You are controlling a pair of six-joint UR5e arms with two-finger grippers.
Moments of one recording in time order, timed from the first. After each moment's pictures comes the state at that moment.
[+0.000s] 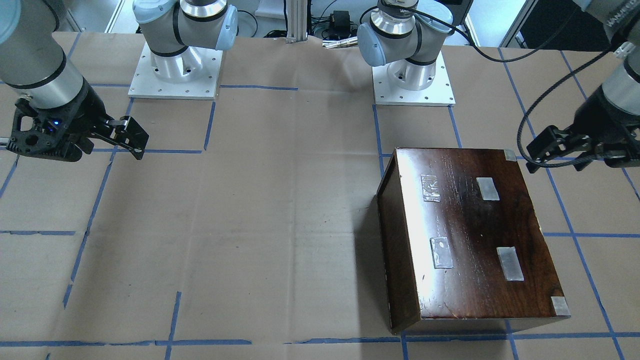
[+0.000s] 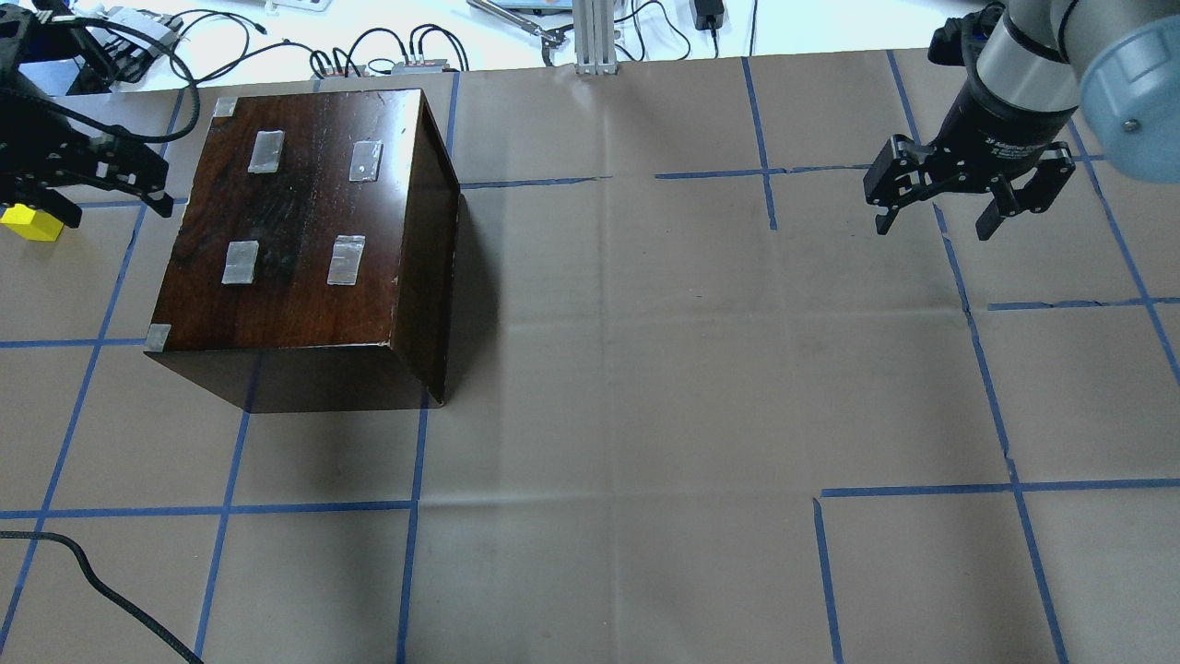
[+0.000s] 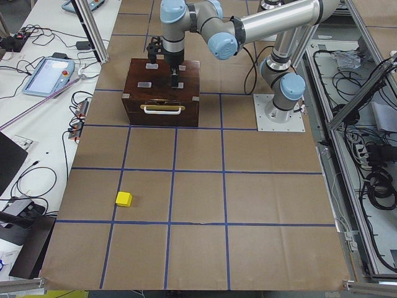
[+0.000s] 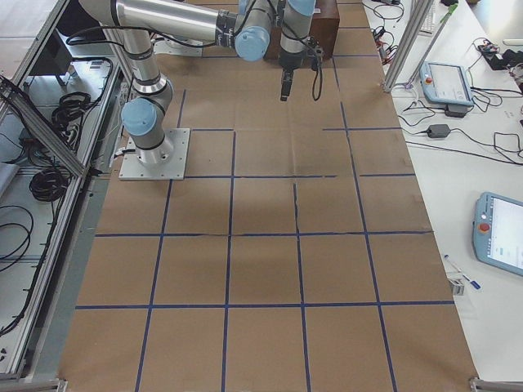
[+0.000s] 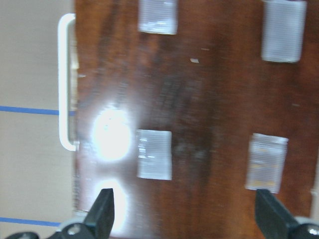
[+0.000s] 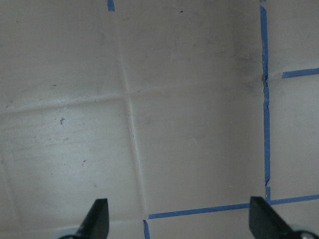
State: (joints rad) left arm -1.12 -1.67 -1.56 -1.45 1.55 0.38; right arm 1.43 -1.52 1.65 -1.63 -1.57 -0.02
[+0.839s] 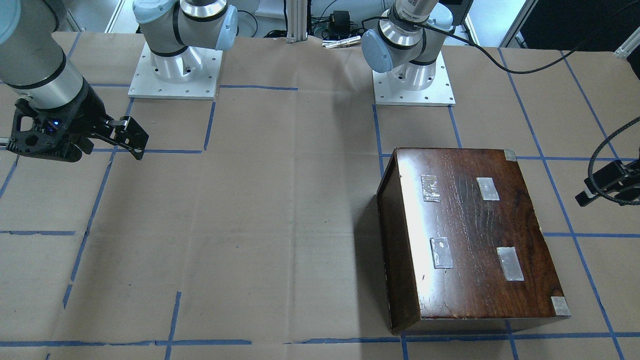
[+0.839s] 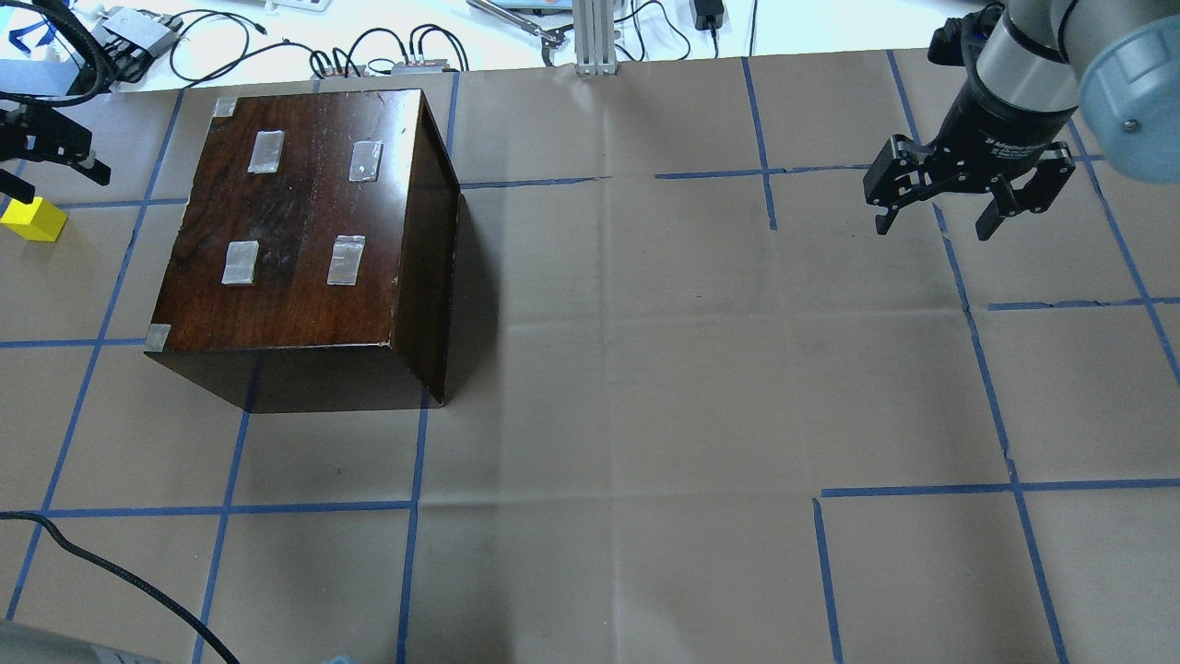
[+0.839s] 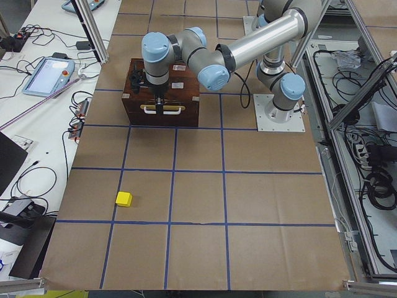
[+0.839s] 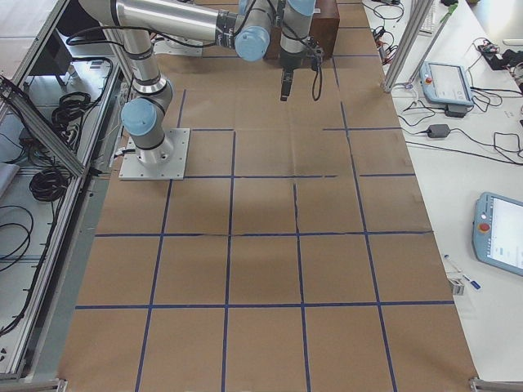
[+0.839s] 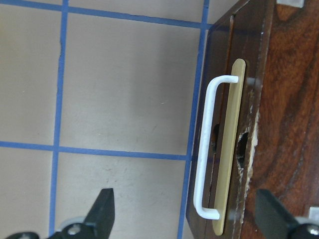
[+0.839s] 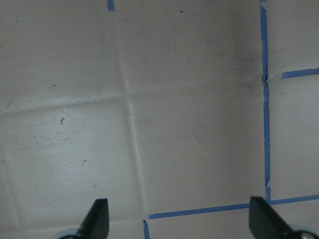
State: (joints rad) left arm -1.00 -1.83 -1.42 -1.46 1.39 0.47; right arm 1.43 -1.52 1.65 -1.63 -1.57 -0.02
